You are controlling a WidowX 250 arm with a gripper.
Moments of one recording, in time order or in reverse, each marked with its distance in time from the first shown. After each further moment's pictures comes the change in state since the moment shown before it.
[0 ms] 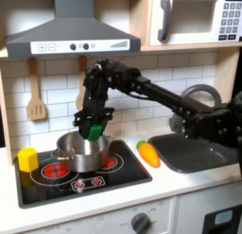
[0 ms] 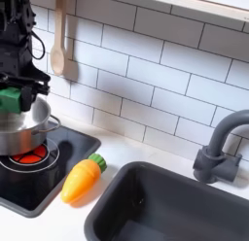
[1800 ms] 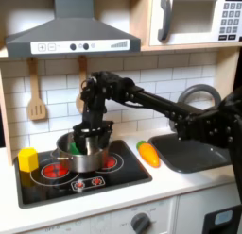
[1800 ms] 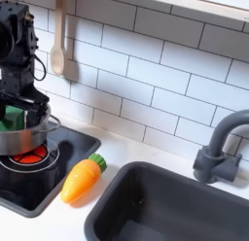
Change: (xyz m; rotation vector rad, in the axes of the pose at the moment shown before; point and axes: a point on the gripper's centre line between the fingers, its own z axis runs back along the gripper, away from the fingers) arm -0.015 -0.004 -0.029 -0.020 0.116 -0.058
